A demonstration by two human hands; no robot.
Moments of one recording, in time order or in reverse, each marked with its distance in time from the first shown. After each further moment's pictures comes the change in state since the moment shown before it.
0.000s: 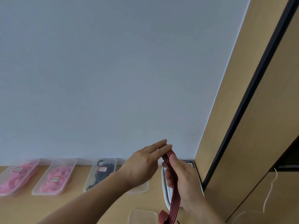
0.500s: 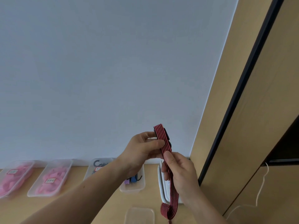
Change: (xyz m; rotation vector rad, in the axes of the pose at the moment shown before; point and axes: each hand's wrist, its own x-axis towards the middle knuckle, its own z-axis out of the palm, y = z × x) left_hand 0.036 0.026 -0.025 -1.319 -0.023 -0.774; right_hand -0.004 -0.014 -0.005 -0.117 -0.030 -0.149
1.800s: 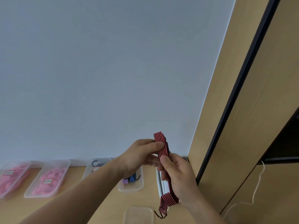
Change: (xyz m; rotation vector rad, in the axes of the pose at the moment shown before) left_hand -0.001 -0.004 -0.011 0.206 -0.210 -0.103; right_hand -0.006 0.001 0.000 -0.018 -0.046 -0.005
